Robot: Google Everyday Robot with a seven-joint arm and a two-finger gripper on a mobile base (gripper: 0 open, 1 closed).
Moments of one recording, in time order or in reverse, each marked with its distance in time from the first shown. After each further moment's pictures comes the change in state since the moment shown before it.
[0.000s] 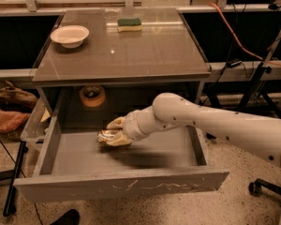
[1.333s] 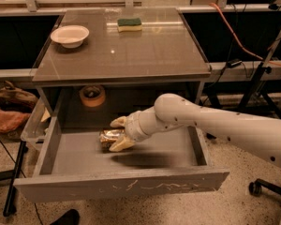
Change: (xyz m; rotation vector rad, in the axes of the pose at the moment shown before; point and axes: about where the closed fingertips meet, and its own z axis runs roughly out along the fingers) arm 0.000 0.000 0.000 0.000 0.000 0.000
